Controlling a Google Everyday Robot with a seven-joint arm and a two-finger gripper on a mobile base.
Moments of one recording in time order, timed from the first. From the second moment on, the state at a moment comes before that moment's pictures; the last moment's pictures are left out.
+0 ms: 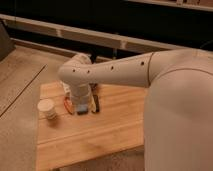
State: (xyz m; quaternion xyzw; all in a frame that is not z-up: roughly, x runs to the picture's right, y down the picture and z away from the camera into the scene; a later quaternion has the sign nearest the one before) arm -0.108 0.103 0.703 -0.26 0.23 0.64 0.68
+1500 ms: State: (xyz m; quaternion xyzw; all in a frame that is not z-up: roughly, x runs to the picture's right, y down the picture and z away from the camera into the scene) arm -0.146 -0.009 0.722 -0.17 0.02 0.64 0.75
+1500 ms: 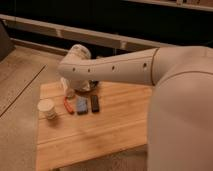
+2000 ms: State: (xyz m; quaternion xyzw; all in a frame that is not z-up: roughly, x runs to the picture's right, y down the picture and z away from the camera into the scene) arm -0.147 -0.014 0.727 -0.17 0.01 0.64 0.75
